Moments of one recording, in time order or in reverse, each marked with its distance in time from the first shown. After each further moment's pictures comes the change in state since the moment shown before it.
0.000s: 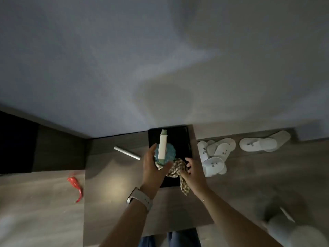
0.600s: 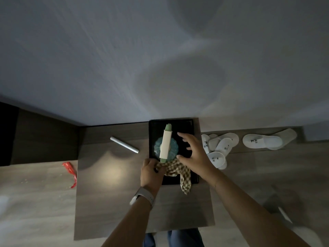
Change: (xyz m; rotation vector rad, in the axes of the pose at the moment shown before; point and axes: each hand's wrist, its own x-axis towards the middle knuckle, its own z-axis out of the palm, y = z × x) left_hand 0.008 -0.042 0.013 0.356 0.011 -0.311; right_hand 0.041 -0.049 -0.034 0.103 -0.200 -0.347
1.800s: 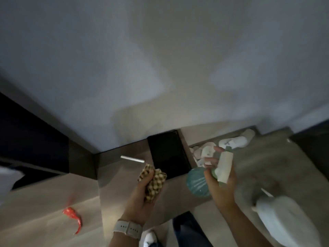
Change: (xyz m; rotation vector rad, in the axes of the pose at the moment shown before) left_hand -0.176 0.039 -0.182 -1.181 -0.534 -0.265; right_hand -0.217 -0.166 0.024 0.195 1.010 -0.036
